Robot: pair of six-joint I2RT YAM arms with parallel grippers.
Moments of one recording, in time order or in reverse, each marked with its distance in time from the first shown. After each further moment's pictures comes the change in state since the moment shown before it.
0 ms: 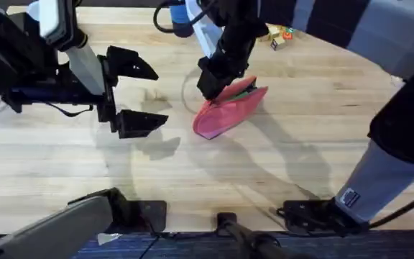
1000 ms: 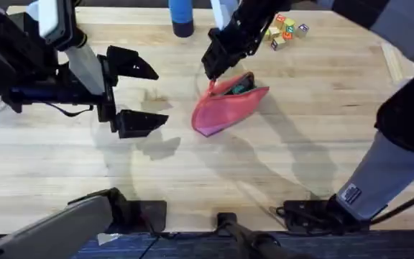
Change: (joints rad) left arm 0.000 0.000 0.000 0.000 0.005 0.000; right arm -0.114 -0.001 0.107 -0.007 -0.113 0.015
